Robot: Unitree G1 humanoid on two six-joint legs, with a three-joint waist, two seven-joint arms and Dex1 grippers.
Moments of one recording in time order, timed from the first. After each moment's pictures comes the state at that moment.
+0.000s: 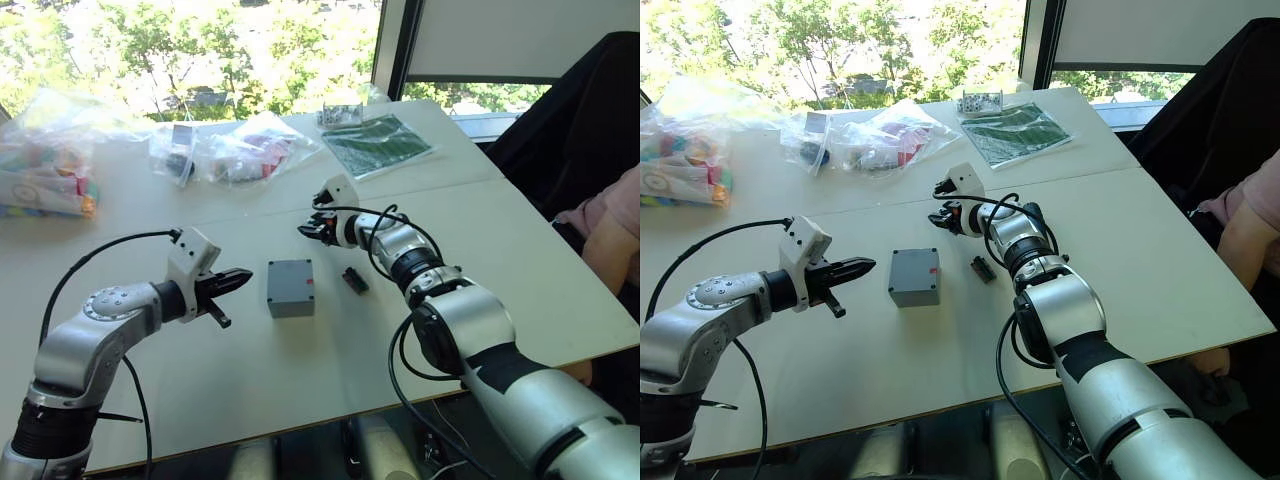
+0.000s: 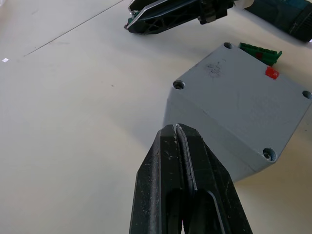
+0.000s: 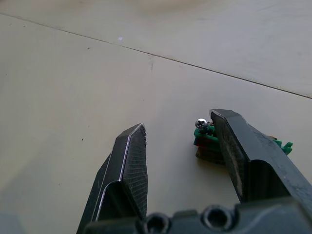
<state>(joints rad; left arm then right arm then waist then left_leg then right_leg) -0.21 0.69 0.12 -0.41 -0.54 0.84 -0.66 -1.24 -0.05 0.03 1.31 -0.07 0.11 0.62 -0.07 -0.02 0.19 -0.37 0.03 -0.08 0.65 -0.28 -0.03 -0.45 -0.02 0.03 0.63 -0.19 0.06</state>
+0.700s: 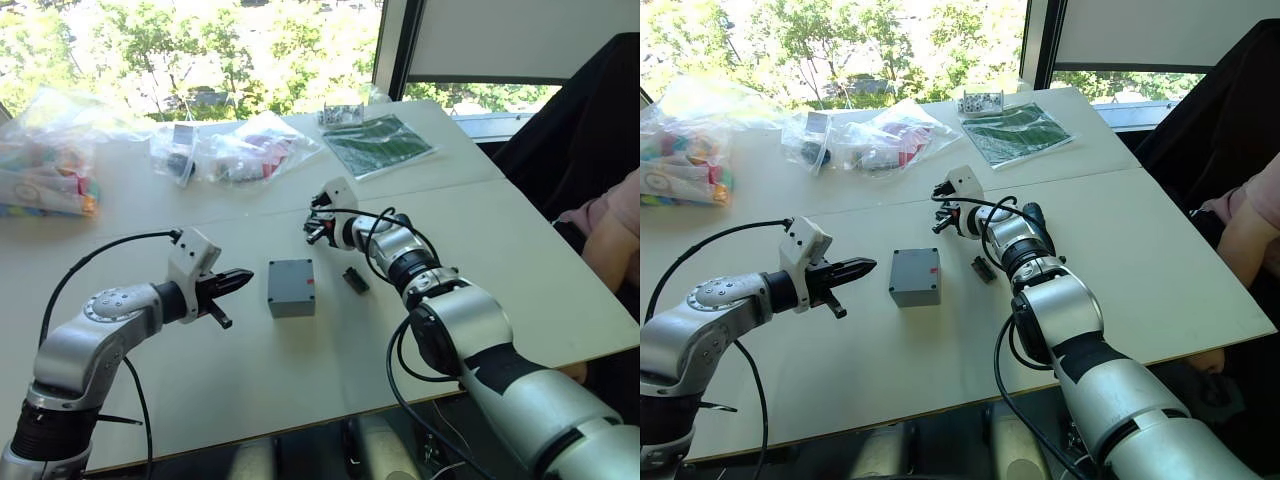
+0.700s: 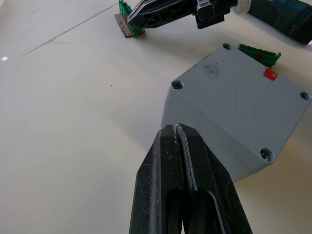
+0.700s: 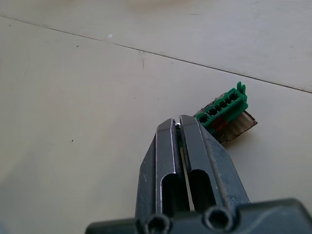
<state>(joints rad) -0.21 0.69 0.12 -0.42 -0.56 0.85 -0.65 -1.24 -0.05 0.02 1.32 -0.07 0.11 0.58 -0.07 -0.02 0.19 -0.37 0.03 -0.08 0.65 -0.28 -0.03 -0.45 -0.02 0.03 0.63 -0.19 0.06</state>
